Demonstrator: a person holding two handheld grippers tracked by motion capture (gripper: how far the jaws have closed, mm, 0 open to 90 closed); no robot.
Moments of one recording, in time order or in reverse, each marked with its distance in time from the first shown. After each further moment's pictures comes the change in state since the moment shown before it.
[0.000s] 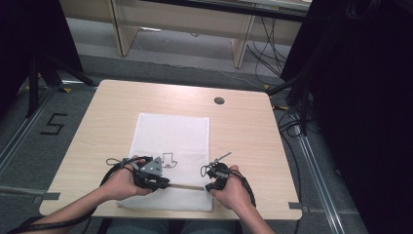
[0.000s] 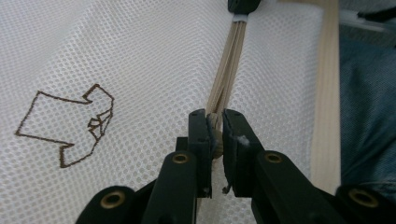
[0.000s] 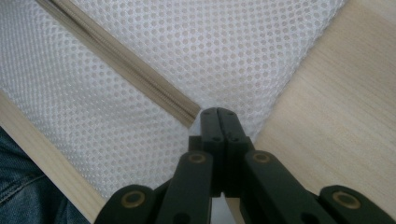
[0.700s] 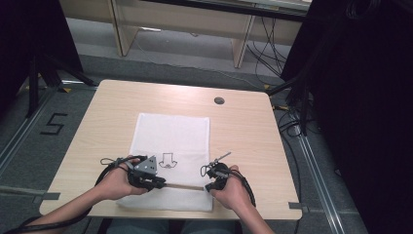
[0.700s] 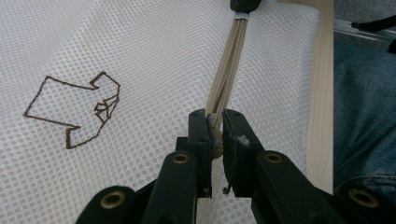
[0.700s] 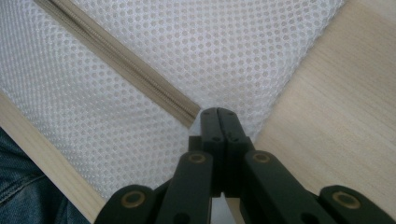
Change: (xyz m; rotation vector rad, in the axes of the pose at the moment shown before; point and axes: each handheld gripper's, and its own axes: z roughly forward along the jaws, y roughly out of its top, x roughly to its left) left arm 0.003 -0.008 -0.008 0.000 0.002 -0.016; right arm 0.000 0.000 0.000 0.007 -0.003 0.007
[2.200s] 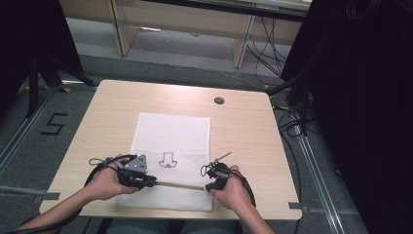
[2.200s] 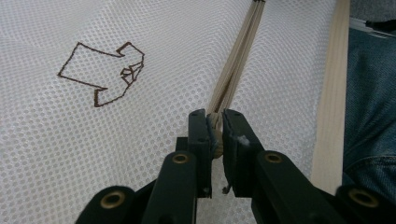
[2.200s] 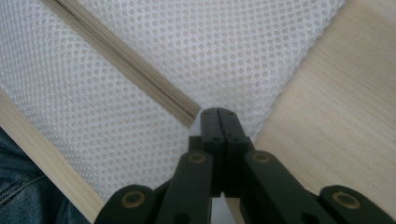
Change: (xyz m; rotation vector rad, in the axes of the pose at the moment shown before) left arm 0.007 -0.017 -0.017 0.001 0.036 -0.035; right arm -0.001 0.000 0.000 -0.003 -0.005 0.000
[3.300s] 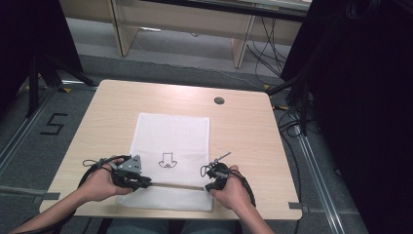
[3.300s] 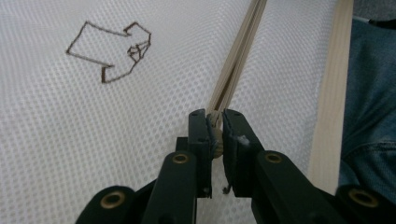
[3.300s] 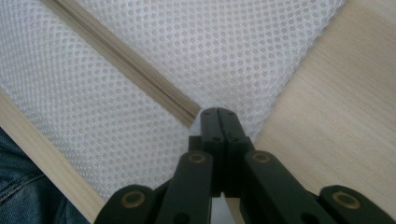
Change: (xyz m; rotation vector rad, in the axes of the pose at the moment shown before) left arm 0.003 -0.013 -0.010 0.028 0.023 -0.010; right arm 0.000 0.000 0.001 -0.001 -0.003 -0.018
